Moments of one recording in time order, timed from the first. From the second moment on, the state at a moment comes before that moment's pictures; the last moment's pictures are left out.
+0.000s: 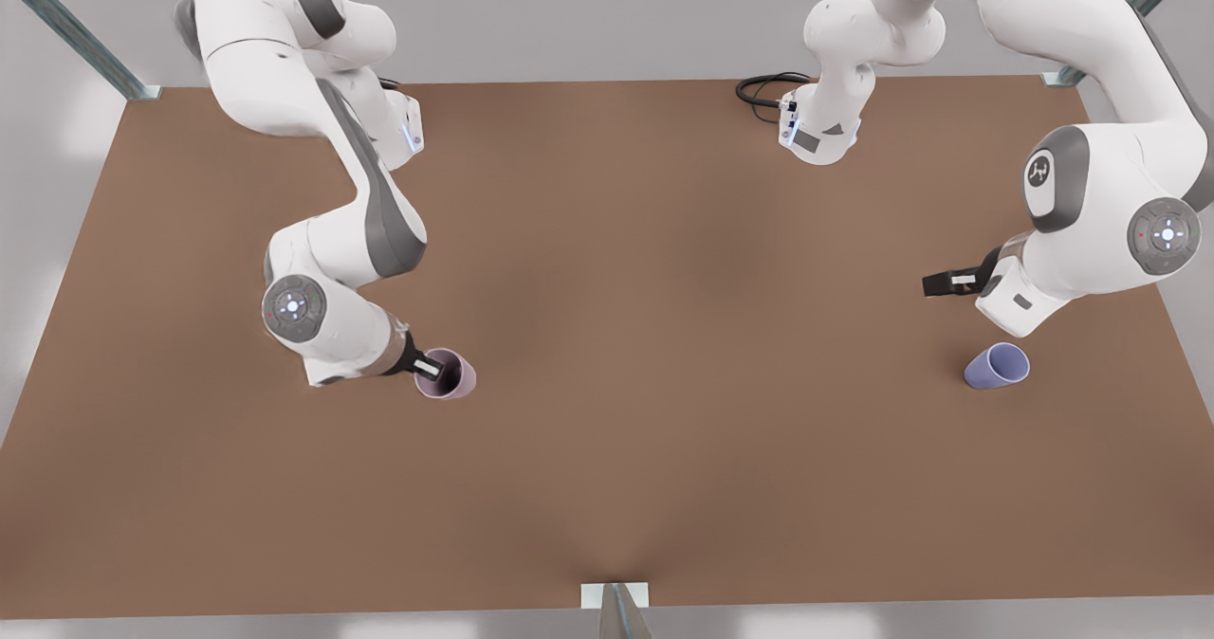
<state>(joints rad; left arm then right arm) -0.16 0.25 0.17 -1.41 -0.04 1.39 -0.07 0.23 0.51 0.17 -1.31 0.07 1.79 0.85</state>
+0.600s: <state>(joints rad) -0.16 0.24 0.17 -1.41 -0.04 1.39 -0.07 0.63 1.04 0.19 -0.80 -0.08 2.00 1.09</state>
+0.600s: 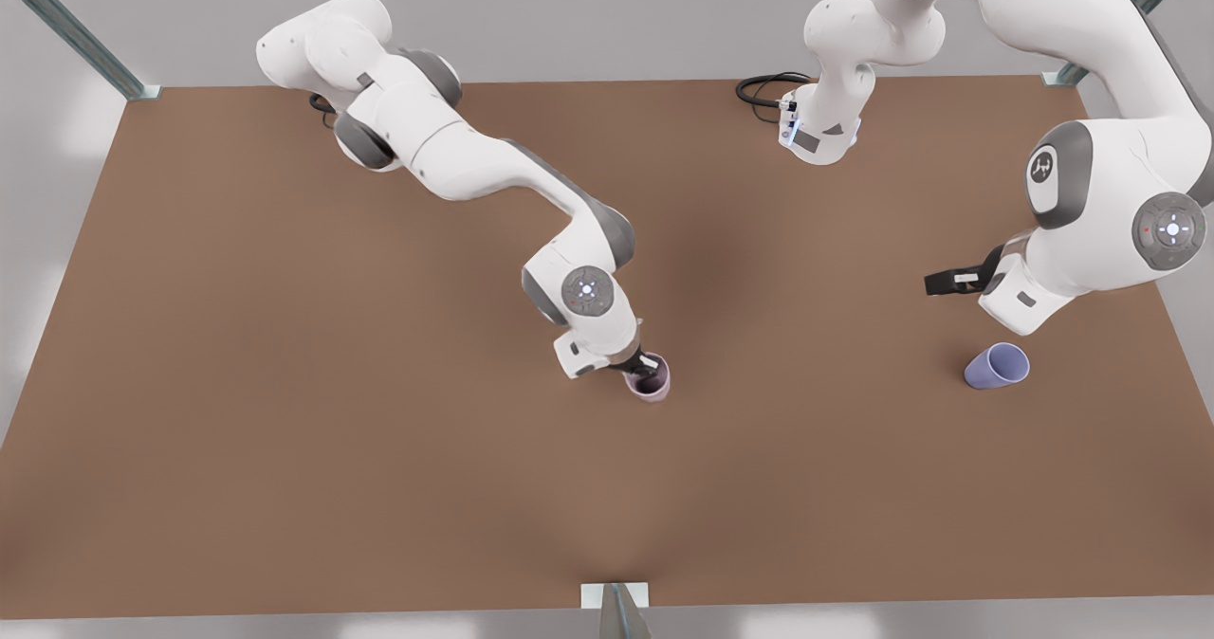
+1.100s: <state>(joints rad) 0.02 0.26 0.20 -1.58 -0.01 1.92 0.03 0.66 1.07 0.19 -0.83 -0.17 1.95 1.02</state>
